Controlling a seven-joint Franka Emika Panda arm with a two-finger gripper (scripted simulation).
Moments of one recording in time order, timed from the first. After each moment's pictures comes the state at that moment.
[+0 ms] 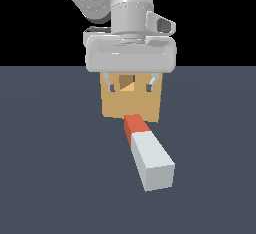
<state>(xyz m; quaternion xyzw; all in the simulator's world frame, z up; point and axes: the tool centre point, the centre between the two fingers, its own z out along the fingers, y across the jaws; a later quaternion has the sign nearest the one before) 0.007 0.012 0.143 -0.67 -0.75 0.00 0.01</state>
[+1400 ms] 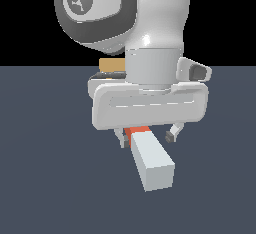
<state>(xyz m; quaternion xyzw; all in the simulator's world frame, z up) 0.040 -0.084 0.059 -0.64 -0.77 0.00 0.00</state>
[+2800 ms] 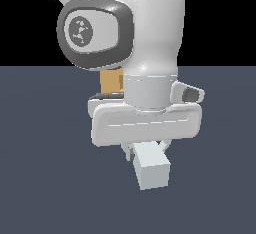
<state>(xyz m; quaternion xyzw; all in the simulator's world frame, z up) 0.035 -0.082 0.025 -0.65 -0.76 0.00 0.00</state>
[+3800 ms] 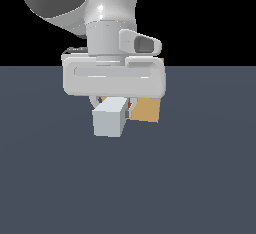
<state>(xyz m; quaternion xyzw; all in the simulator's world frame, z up) -0.029 -0.042 0.100 -0.75 -0.66 0.00 0.00</state>
